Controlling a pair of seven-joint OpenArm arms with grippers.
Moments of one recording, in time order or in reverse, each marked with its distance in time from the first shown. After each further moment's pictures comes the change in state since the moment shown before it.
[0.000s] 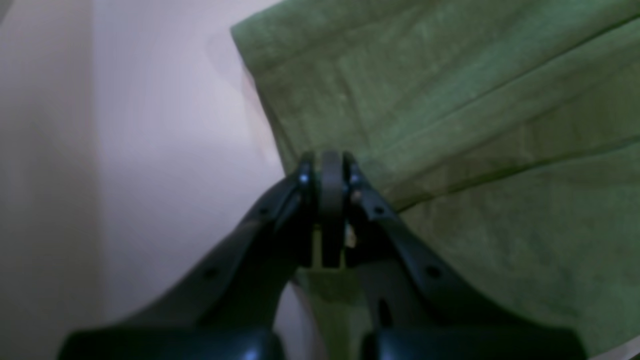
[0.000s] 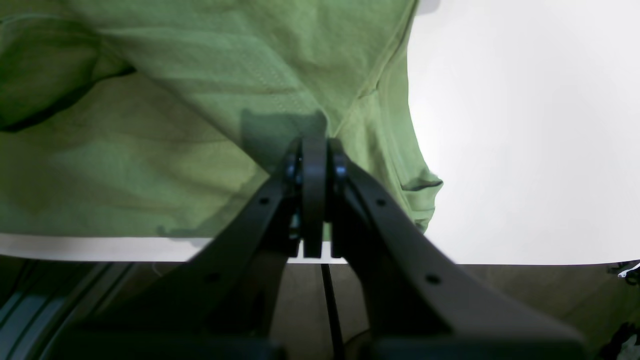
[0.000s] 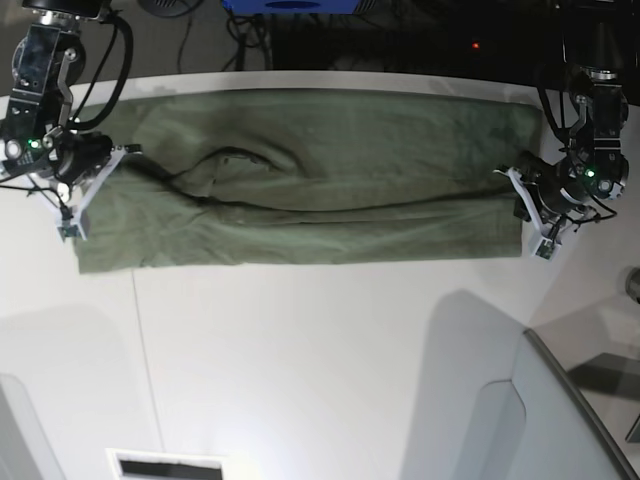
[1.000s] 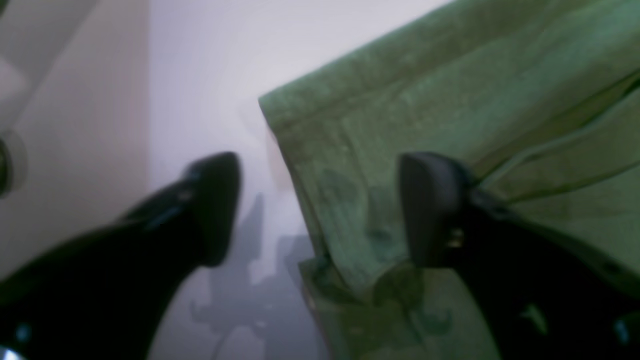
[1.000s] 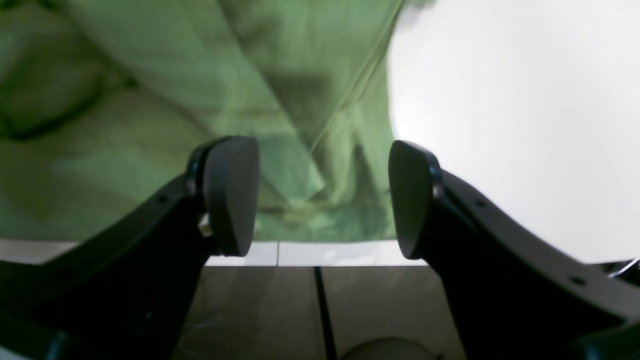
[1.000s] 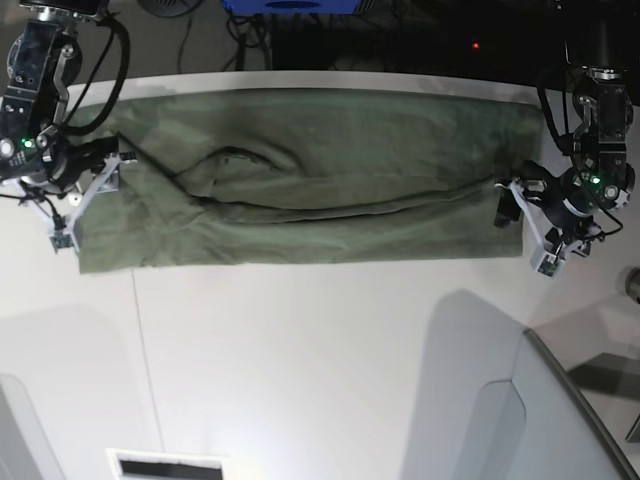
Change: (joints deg) left arm 0.3 0.0 -1.4 6.4 -0.3 -0.3 0.7; right arm 0.0 0.0 0.3 4.8 0.0 0.0 -0.4
